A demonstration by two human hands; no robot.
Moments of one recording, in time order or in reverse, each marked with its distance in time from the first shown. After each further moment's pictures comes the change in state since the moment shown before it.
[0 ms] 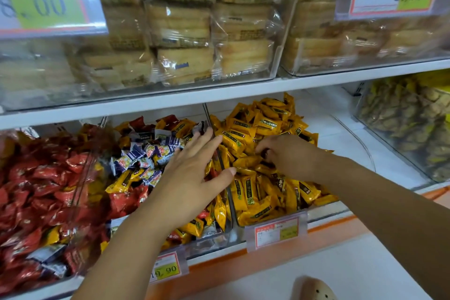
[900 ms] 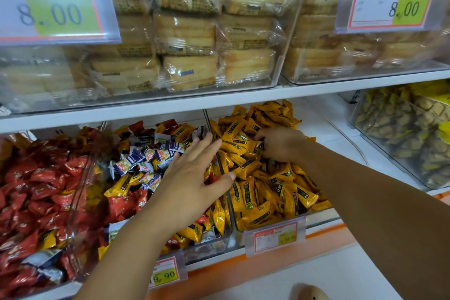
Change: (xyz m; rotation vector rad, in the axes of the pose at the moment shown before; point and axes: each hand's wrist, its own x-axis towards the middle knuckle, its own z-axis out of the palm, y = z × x) left_hand 0.001 0.001 0.000 -0.029 0.000 -0.014; right_hand 0.056 0.023 0.003 -0.130 0.031 0.154
